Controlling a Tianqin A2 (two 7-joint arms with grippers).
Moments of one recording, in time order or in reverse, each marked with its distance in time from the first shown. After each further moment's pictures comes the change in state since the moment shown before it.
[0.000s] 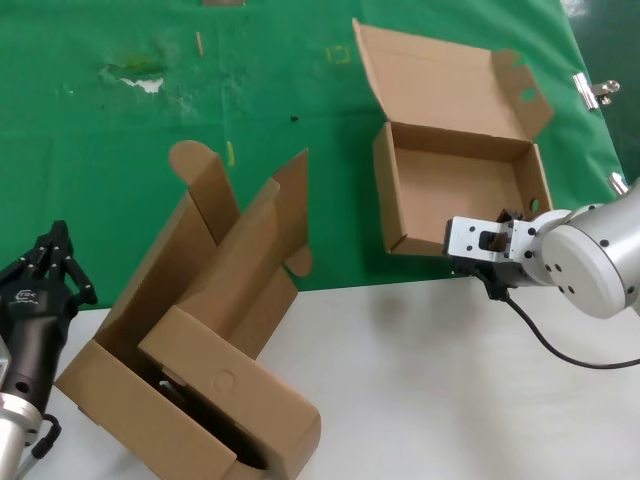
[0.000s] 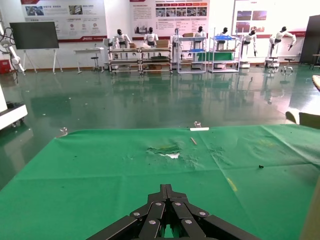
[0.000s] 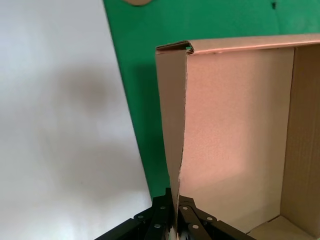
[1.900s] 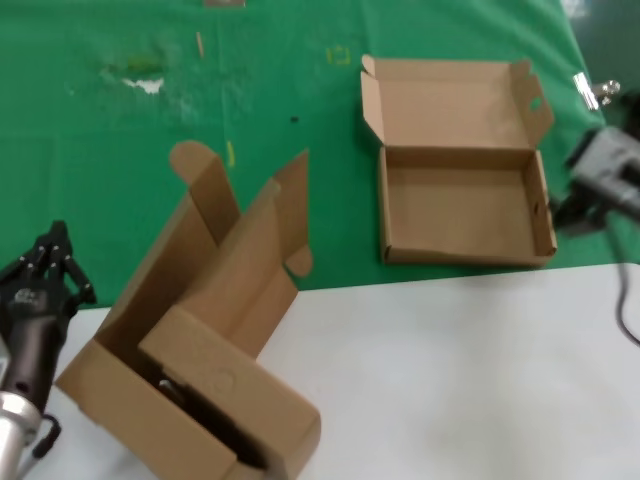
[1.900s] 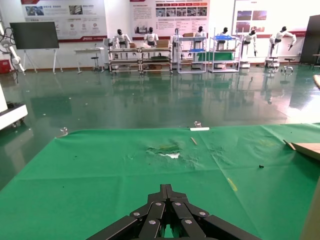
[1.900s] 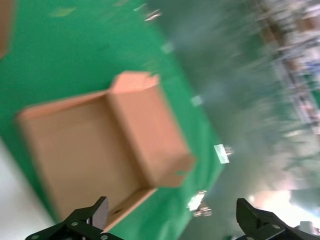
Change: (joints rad) left arm 0.000 0.000 0.000 0.000 0.000 0.000 0.000; right arm -0.358 -0.051 0.624 0.595 -0.156 -0.044 -0.008
